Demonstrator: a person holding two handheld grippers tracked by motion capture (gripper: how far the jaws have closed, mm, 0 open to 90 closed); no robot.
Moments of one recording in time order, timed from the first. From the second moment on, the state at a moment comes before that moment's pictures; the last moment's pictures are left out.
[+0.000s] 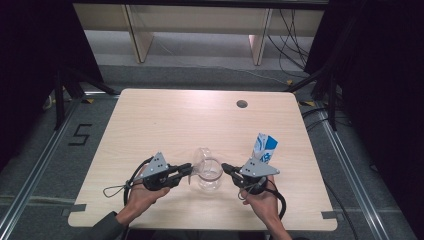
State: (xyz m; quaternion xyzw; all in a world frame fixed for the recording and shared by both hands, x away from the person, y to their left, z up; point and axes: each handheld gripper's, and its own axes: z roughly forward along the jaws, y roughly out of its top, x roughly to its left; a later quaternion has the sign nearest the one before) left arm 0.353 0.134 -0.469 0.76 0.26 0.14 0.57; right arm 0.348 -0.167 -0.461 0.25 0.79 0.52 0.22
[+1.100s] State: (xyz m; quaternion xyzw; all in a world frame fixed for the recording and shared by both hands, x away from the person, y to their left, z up) left arm 0.344 0.161 -0.472 0.75 0.30 0.13 0.57; right arm 0.338 -0.146 -0.440 0.22 0.79 0.53 0.22
